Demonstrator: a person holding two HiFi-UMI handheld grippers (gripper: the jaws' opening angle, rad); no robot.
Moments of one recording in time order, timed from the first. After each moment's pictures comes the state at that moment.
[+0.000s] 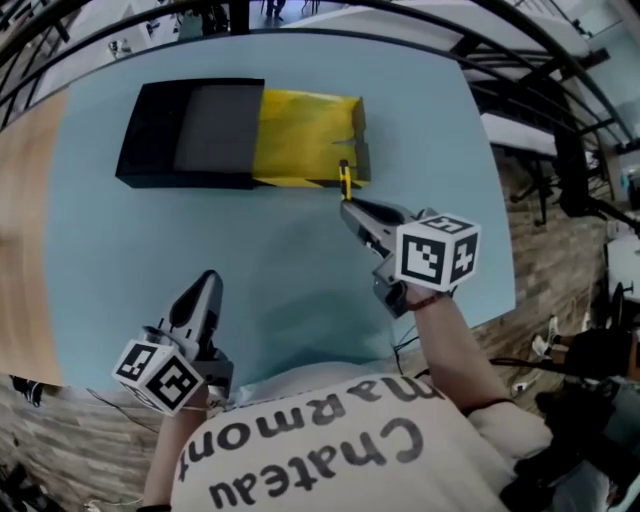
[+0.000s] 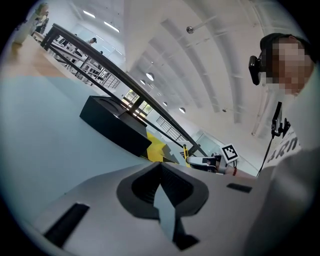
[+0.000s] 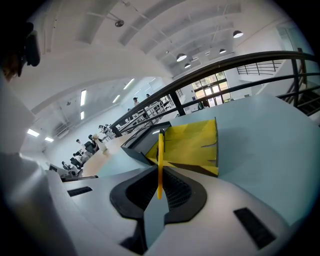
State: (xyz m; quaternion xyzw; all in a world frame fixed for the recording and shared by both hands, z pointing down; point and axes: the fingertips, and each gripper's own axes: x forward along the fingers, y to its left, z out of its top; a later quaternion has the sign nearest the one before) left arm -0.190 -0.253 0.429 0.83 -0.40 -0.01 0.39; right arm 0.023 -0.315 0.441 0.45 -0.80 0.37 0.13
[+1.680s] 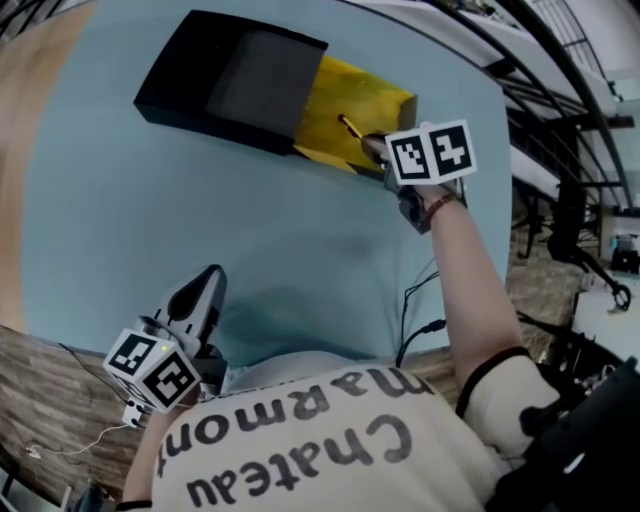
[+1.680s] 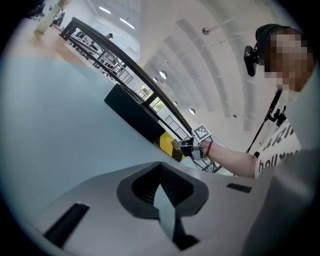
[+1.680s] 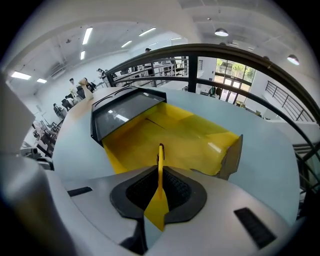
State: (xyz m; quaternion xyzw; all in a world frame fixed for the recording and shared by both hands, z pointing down) left arm -0.212 -0.219 0.472 0.78 -0.42 -0.01 0.45; right arm 0.022 -0.430 0.513 0.39 -0.76 0.29 0.42
